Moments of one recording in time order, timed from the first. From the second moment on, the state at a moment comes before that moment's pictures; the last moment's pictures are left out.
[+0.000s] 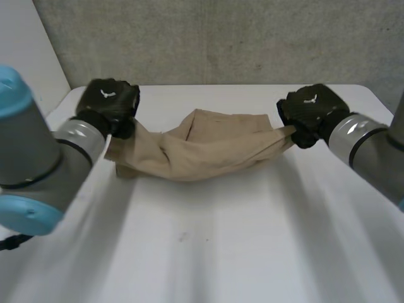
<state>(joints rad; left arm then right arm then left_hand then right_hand) 4.29 -1.84 -1.46 3.24 -1.55 3.45 1.92 -1.26 1.32 0.17 1.35 2.64 1.14 1.19 1.19 1.19 0.97 0.94 1.17 1.18 1.19 0.99</state>
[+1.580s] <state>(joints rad) 4.31 -2.06 -1.59 3.59 -1.57 3.53 2.04 -0.93 1.23 -0.21 1.52 2.39 1.13 1.20 1.19 1.20 0.96 0.97 1.17 1.20 1.19 1.00</state>
